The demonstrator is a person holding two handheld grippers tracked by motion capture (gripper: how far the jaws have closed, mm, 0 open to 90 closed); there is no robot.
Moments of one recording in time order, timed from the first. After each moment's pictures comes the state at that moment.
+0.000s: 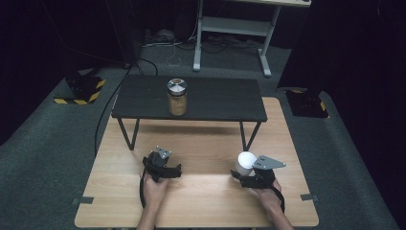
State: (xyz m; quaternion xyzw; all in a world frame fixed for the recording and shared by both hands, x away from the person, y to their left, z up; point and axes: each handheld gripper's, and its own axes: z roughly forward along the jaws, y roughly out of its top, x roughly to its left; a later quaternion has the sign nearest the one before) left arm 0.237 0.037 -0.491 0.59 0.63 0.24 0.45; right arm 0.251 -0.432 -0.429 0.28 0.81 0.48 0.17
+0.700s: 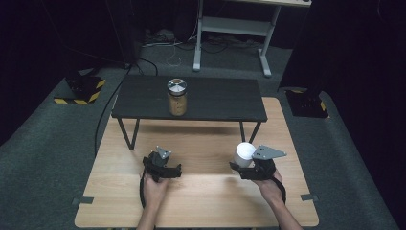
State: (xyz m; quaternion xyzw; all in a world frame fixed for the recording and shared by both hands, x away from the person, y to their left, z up) left arm 0.237 0.037 -0.491 0.59 0.63 0.24 0.45; right arm 0.264 -0.421 -0.387 0.27 0.82 0.48 0.17
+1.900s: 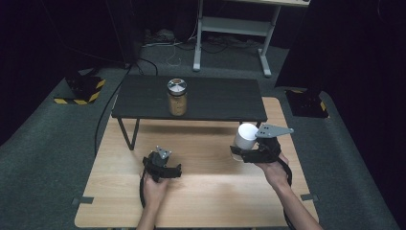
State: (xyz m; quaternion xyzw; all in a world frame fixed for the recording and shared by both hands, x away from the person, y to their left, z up) left arm 0.237 0.038 -0.491 0.59 0.63 0.24 0.45; right arm 0.286 -0.415 -0.309 0.27 0.82 0.48 0.15
